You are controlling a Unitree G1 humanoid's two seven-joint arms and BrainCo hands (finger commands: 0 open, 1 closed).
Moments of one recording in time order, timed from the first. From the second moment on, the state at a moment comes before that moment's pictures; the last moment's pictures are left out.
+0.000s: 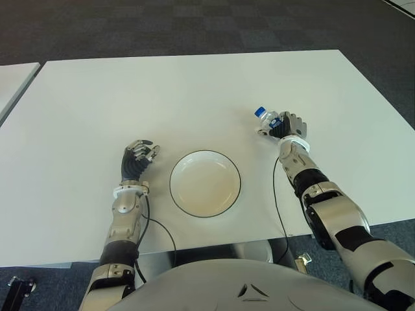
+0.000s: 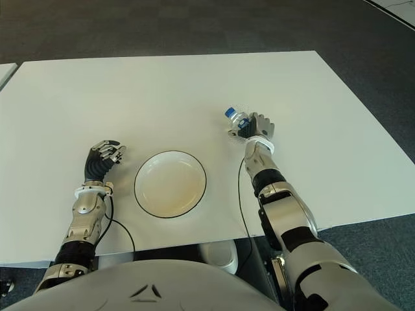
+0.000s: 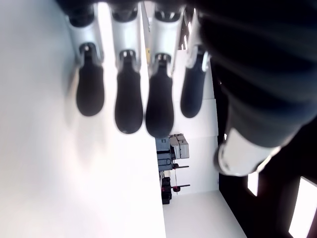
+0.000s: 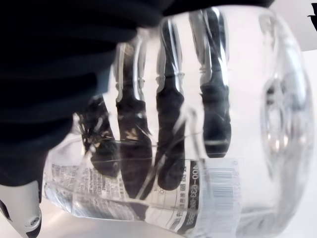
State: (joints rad) left arm 0.04 0.10 0.15 0.43 0.00 -0.36 0.07; right arm -0.64 -0.27 0.29 1.00 -0.57 0.17 -0.45
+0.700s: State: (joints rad) left arm 0.04 0.10 0.15 0.43 0.00 -0.36 0.07; right arm -0.35 -0.33 0.28 0.29 -0.56 0.00 -0.35
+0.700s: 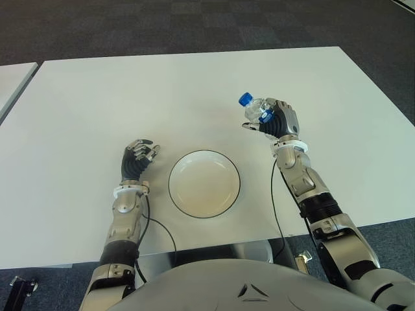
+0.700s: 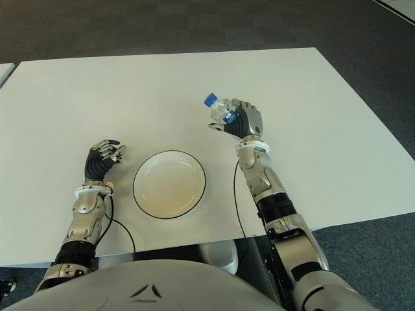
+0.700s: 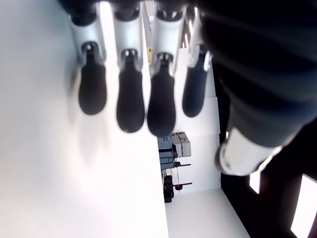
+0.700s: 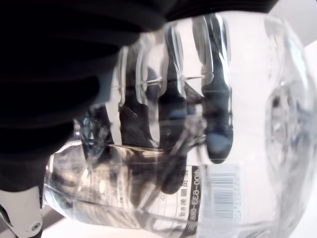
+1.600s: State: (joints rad) left arm 0.05 0.09 0.14 0.42 0.00 -0.38 0.07; right arm -0.34 -0.34 0.45 0.20 -0.64 -0.52 -0.21
